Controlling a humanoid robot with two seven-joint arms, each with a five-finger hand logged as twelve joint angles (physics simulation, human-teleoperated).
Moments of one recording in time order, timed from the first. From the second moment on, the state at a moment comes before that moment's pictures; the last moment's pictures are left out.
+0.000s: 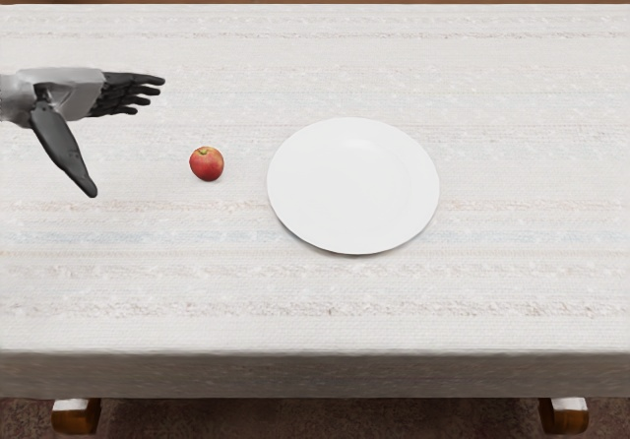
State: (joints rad) left arm -1.24 0.99 -0.14 -1.23 0.58 -0.61 -0.06; right arm -0.04 0.00 -0.06 0.22 -0.06 0.09 0.07
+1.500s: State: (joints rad) left arm -1.34 0.37 -0.03 -1.15 1.18 -0.25 0.61; right arm -0.04 0.00 -0.06 0.22 -0.06 0.09 0.06
